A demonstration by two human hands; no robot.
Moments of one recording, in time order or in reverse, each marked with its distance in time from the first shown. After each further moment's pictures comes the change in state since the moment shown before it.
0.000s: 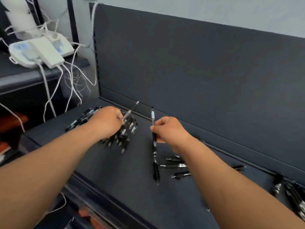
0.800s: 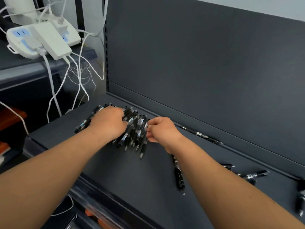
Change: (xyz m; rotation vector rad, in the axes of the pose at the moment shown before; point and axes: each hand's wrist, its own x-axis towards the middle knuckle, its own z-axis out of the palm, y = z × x) left_hand 0.033 -0.056 0.001 0.241 0.045 0.064; right_hand 0.035 -0.016 0.081 0.006 -0.046 0.088
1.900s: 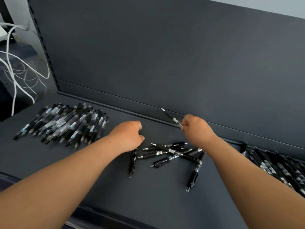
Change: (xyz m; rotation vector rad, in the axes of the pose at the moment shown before) left_hand -0.035 0.151 0.058 -0.156 -0.364 0.220; right_hand -0.055 0.095 -0.194 -0.818 0.406 -0.020
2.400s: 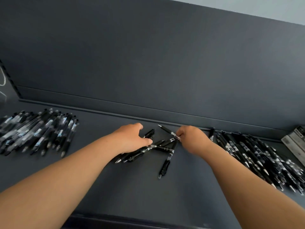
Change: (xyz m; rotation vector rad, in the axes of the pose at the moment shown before) left_hand -0.011 0.071 0.023 -0.035 -0.194 0.103; right_hand -0.056 0.069 -0.011 -0.063 -0.097 0.123
